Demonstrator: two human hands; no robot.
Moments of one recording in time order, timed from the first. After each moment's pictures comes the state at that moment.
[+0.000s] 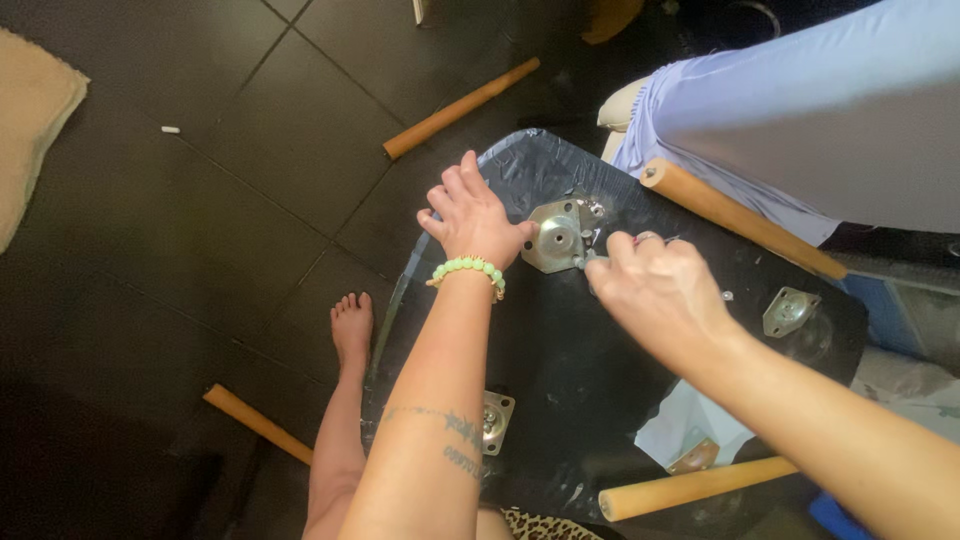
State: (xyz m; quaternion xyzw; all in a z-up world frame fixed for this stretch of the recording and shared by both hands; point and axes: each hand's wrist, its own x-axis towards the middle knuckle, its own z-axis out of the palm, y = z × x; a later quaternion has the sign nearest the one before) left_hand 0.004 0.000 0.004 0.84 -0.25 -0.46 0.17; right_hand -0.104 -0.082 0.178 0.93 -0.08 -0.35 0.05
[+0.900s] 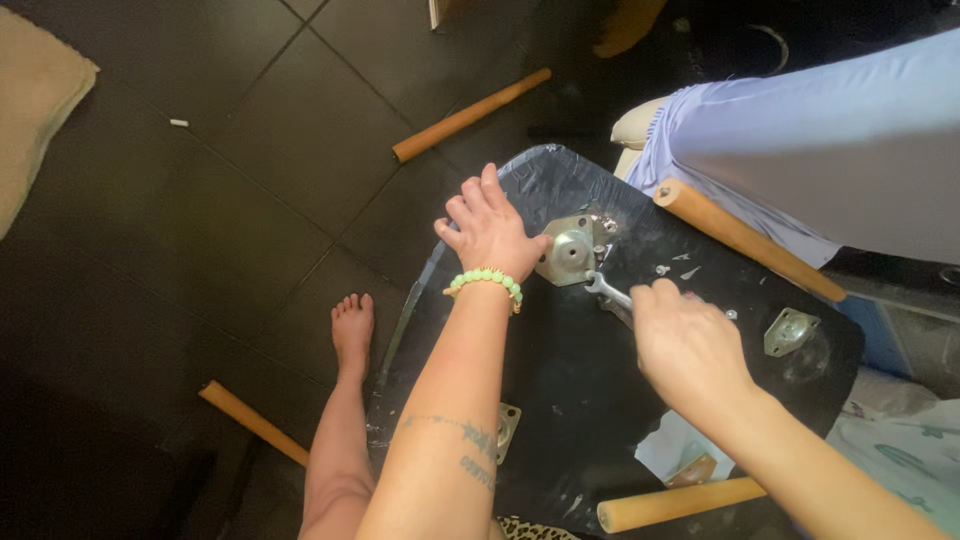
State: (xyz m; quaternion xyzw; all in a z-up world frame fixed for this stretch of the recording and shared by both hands) left_hand 0.004 0.001 0.003 0.84 -0.25 -0.46 0.16; right_hand -0.134 -0.061 0.181 0.89 -0.27 -0.37 -0.03
